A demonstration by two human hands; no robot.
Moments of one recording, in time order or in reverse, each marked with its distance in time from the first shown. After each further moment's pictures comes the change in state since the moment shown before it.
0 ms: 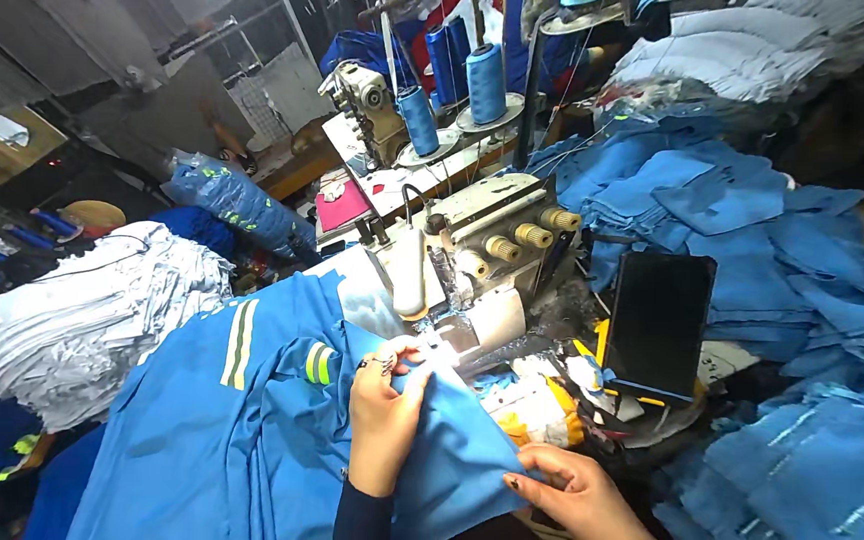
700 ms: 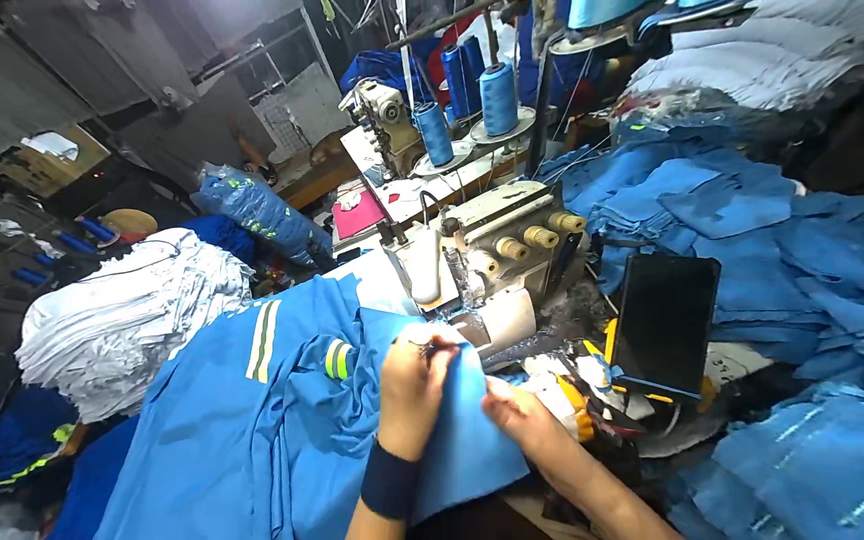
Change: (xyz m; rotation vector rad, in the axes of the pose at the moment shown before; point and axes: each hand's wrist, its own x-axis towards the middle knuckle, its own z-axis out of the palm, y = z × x) left_hand 0.008 0.014 0.006 0.059 0.005 0.280; right_hand 0.057 -0.023 0.029 0.144 -0.103 -0.121
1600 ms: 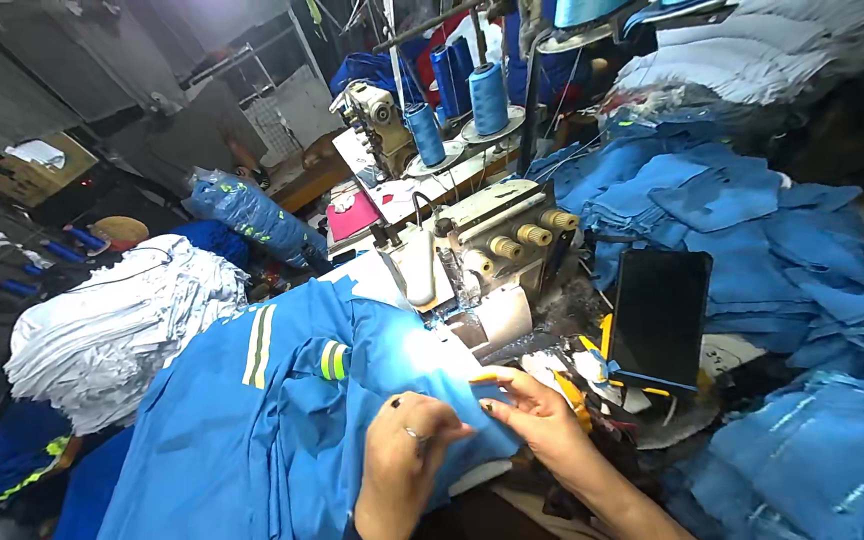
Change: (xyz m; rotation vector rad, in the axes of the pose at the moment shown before) left_hand -0.037 0.017 -0.037 -0.010 -0.139 0.261; right_hand 0.001 0.011 -0.003 0.137 0.132 -0.195
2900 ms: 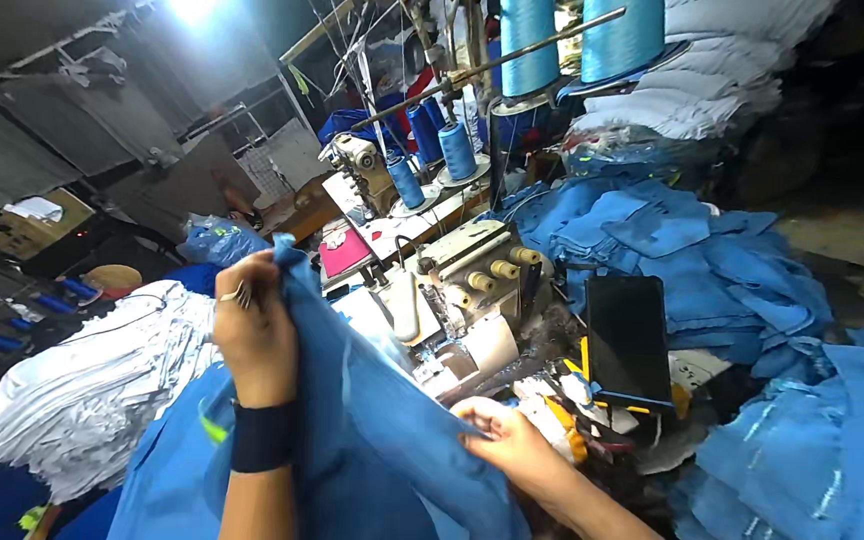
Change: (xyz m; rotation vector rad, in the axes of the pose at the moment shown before) left_hand 0.134 -0.053 -0.105 0.383 0.354 0.050; right_hand 0.012 -0.026 0.017 -0.209 -0.113 0.205
